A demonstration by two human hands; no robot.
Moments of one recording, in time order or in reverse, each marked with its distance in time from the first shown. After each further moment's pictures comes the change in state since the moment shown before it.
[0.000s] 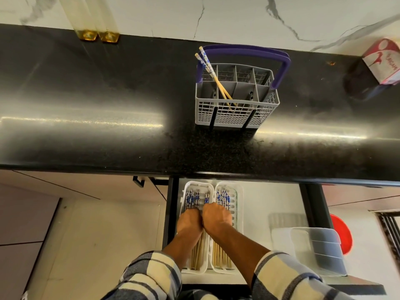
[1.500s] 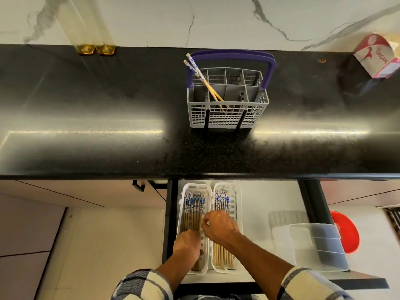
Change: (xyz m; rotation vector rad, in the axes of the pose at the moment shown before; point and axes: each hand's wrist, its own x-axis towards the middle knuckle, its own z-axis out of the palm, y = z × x) left_hand -0.031 -0.018 0.023 0.373 -0.235 0.060; right_hand -0.017 0.028 0.022 0.310 0.082 -0.107
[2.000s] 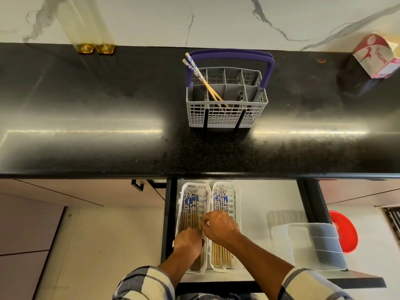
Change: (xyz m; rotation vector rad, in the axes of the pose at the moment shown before) left_hand 0.003 0.008 -0.003 0.023 0.039 -0.033; right_hand -0.001 0.006 0.003 0.033 -0.006 0.010
